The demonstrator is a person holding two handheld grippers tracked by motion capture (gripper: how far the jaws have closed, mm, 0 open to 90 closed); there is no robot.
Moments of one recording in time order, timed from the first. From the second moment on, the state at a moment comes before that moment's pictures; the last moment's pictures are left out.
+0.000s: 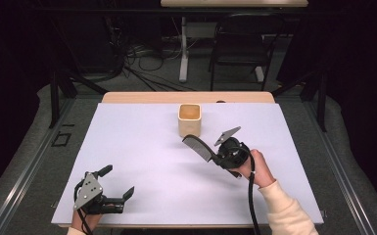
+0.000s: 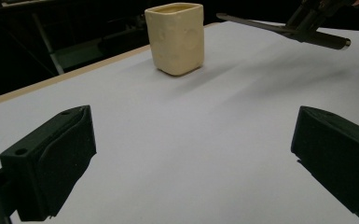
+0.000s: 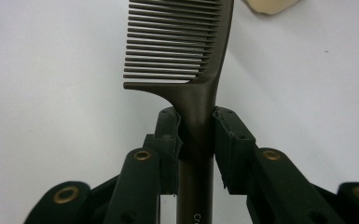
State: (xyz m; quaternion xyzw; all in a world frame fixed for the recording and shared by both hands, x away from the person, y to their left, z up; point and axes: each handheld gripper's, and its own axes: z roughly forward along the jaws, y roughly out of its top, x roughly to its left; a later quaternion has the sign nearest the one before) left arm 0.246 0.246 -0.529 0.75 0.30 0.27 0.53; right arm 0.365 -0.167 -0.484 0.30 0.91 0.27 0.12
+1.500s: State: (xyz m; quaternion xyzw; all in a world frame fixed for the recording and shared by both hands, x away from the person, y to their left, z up) left arm 0.245 0.245 -0.529 0.75 0.30 0.27 0.52; right arm 0.357 -0.186 -0.469 0.32 0.88 0.34 0.13
